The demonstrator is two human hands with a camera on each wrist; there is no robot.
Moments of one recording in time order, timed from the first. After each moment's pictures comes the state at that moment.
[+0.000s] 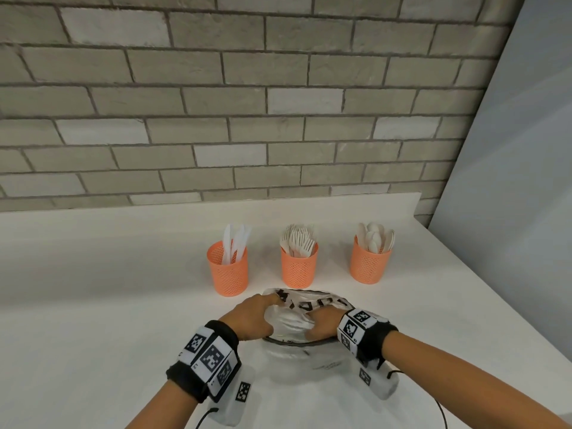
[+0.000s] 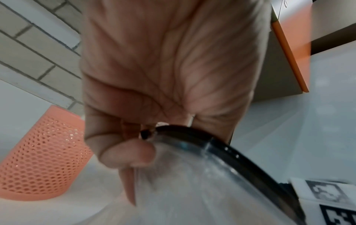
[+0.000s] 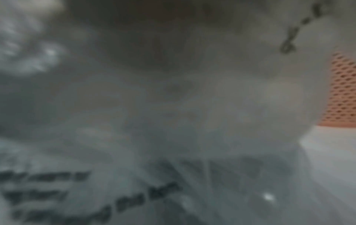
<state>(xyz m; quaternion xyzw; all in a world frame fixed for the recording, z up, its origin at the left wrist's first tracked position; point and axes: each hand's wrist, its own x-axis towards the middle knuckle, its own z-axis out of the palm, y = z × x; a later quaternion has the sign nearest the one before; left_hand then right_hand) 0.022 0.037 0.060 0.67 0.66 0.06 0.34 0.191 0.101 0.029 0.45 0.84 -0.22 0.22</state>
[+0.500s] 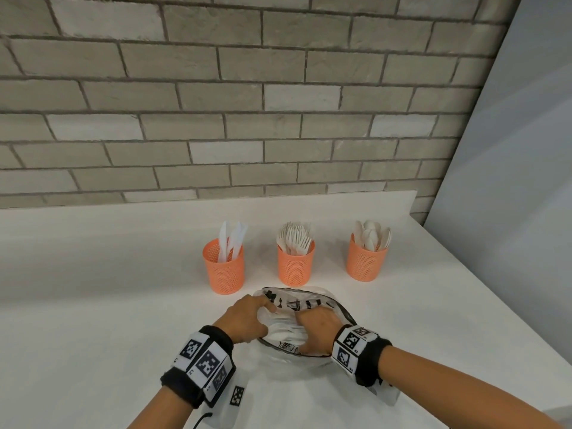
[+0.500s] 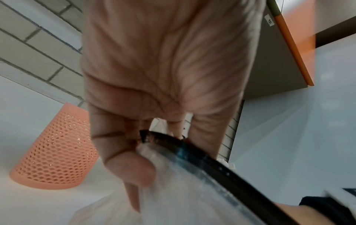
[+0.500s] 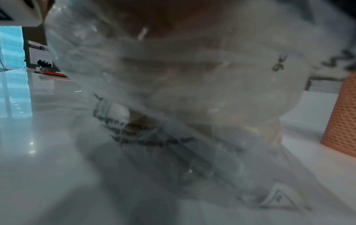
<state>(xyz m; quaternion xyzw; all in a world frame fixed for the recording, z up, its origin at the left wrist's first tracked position) 0.018 0.036 0.045 0.62 0.68 0.12 0.37 0.191 0.087 0.002 0.44 0.89 -0.06 0.11</state>
